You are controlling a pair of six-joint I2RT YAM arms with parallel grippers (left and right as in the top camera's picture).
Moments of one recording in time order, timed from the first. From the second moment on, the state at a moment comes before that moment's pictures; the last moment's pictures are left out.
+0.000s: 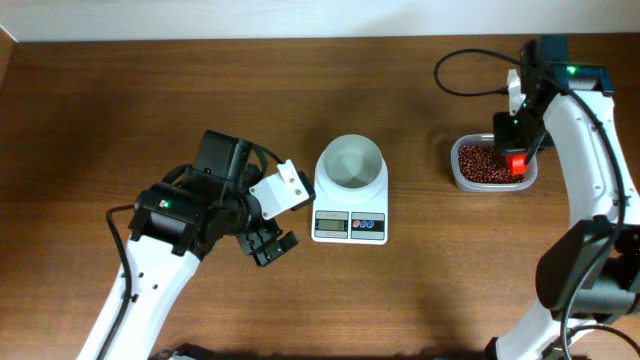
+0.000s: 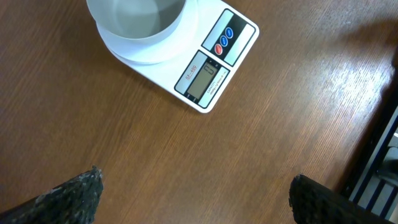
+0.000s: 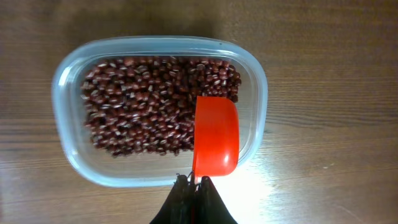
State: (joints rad) left arm -0.33 1.25 1.24 -1.15 0.30 0.68; right arm -0.08 1.90 1.74 -1.24 0.16 -0.09
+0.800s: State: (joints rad) left arm -0.33 1.25 1.24 -1.15 0.30 0.68; right arm -0.36 1.99 1.69 -1.20 -0.34 -0.24
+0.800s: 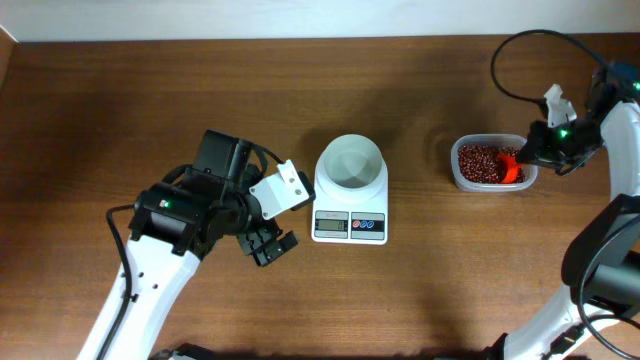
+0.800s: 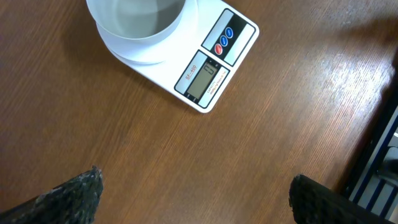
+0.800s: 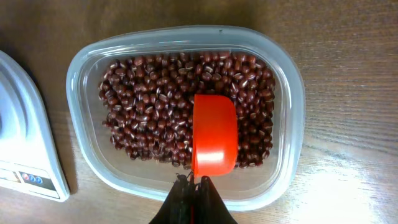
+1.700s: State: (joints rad) left arm -0.33 1.25 1.24 -1.15 0.30 0.68; right arm -0.55 2.00 1.63 -1.23 -0.68 -0.25
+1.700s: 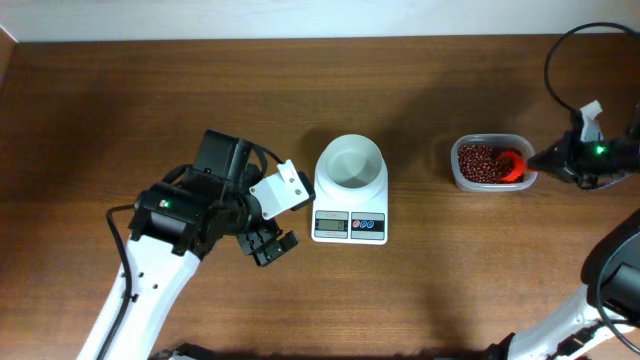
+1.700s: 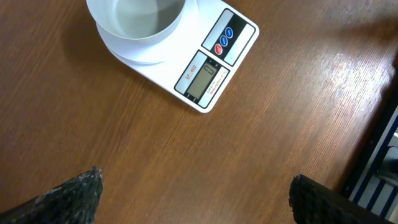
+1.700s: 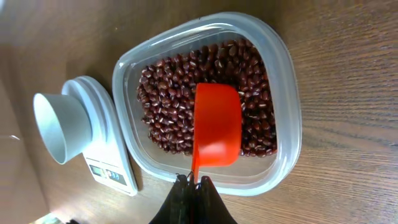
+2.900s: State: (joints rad) left arm -0.33 1.25 1.24 -1.15 0.30 0.68; right arm -0.59 2.00 1.63 -1.36 -1.05 -0.32
